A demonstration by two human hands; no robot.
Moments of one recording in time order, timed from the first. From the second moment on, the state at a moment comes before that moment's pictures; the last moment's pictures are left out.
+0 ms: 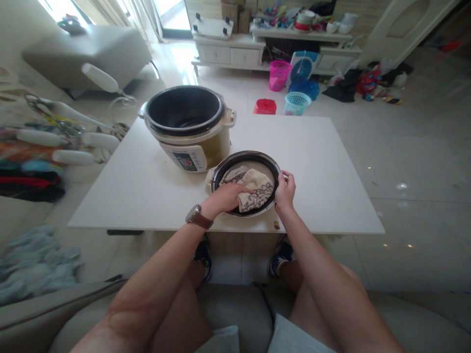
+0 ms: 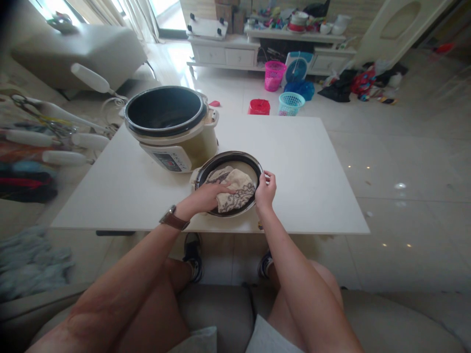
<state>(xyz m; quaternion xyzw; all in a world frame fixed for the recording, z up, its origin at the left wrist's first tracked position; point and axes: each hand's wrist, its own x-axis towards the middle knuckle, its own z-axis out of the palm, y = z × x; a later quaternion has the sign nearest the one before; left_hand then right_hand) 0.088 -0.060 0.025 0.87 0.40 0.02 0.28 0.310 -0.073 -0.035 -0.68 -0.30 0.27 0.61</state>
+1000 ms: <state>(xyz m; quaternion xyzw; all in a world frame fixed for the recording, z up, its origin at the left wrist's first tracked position) 0.118 -0.060 0.001 0.86 0.43 0.13 0.26 0.308 -0.076 -0.037 -0.68 -0.30 0.27 0.62</state>
